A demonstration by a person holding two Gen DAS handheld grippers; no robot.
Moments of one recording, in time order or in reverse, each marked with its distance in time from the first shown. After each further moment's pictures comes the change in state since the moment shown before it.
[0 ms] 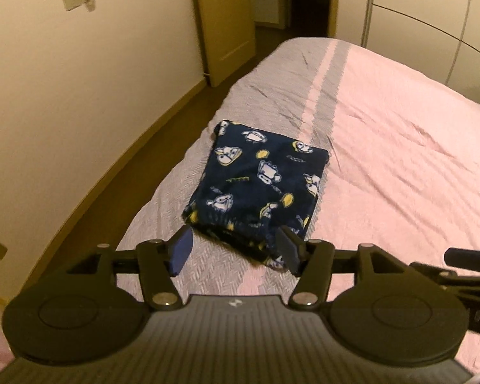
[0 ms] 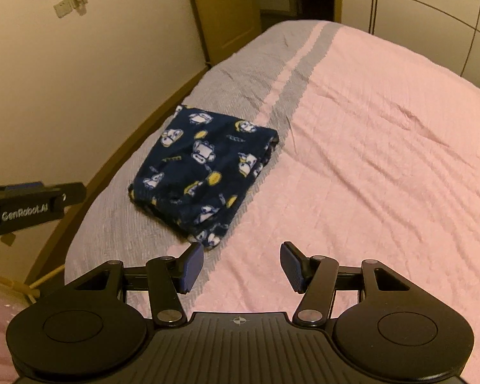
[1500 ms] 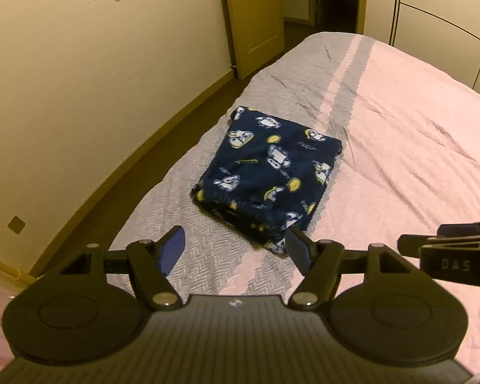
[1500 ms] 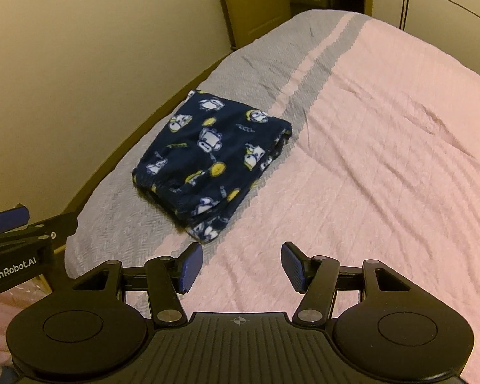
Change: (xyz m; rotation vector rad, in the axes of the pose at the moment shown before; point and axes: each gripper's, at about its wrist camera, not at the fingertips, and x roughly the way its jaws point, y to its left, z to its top) left arm 0.000 -0.039 -0.020 -0.051 0.032 0.102; right arm 0.026 -0.038 0.015 -0.078 0.094 0.077
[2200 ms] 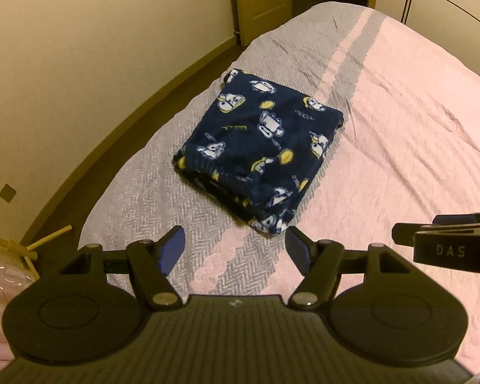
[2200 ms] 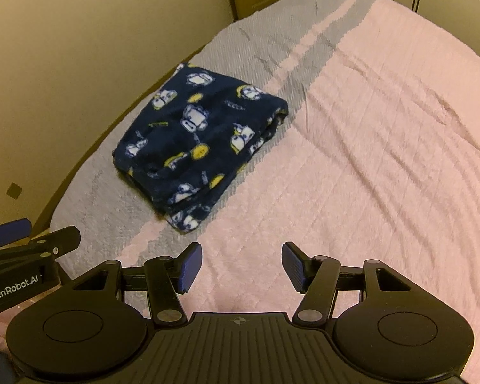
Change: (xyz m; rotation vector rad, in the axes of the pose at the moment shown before) left arm 0.050 -0.025 -0.001 -0.055 0.137 0.004; right arm 0.049 -0.033 0.019 -0.026 0.109 0.003
